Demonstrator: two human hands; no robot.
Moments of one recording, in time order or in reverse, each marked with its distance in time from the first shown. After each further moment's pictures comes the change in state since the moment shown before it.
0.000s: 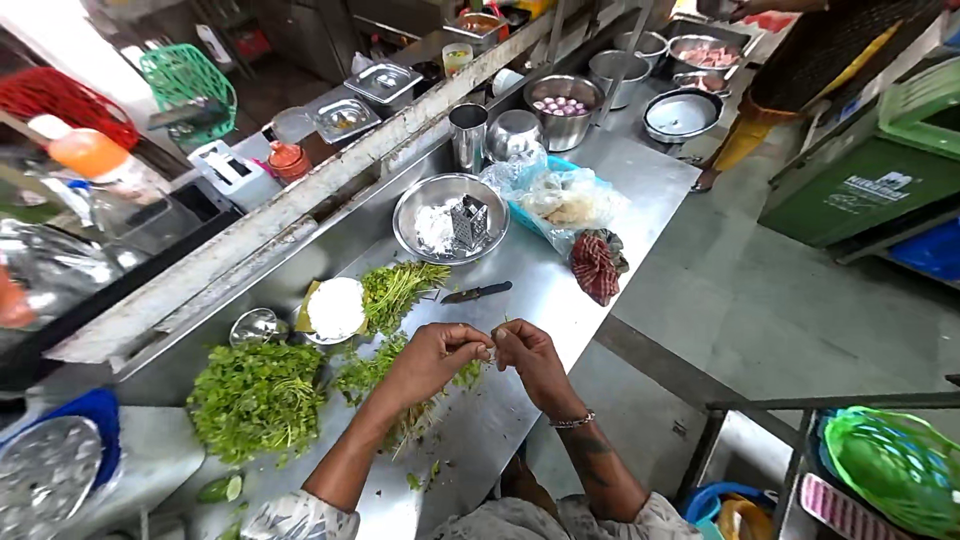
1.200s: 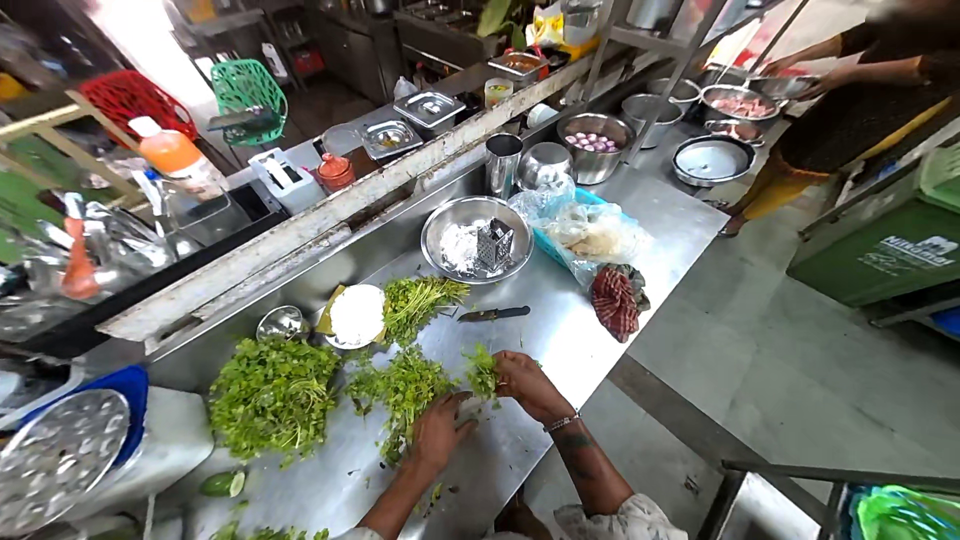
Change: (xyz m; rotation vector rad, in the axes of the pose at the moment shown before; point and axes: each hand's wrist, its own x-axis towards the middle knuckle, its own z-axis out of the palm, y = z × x) left_hand -0.040 -0.162 0.099 0.474 0.144 -0.372; right_hand 0.044 0.051 -0.011 0.058 -0.149 0.487
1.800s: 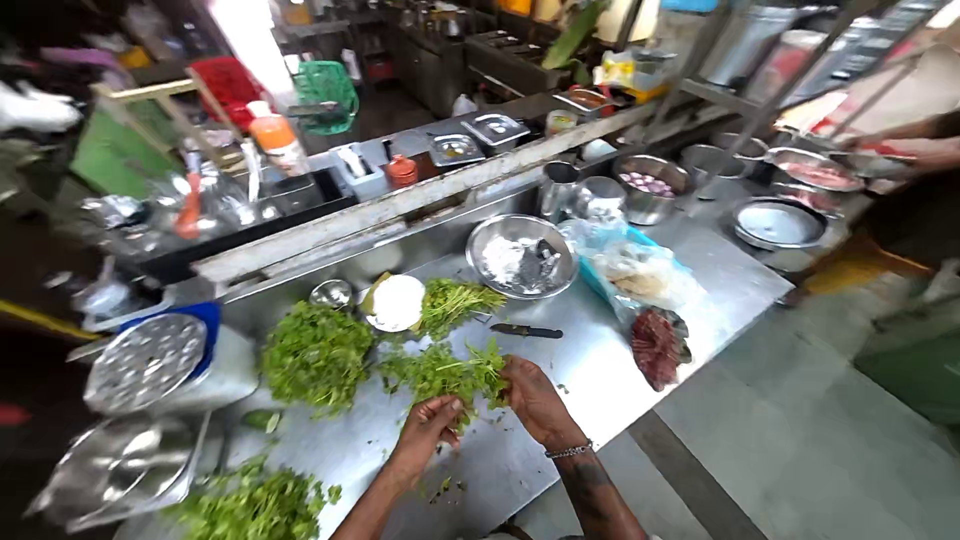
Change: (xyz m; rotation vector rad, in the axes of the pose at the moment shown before) left_hand -0.080 -0.008 -0.070 -1.345 0.192 -0.055; right_hand -0.022 -0.022 0.092 0.055 -0.135 -0.099
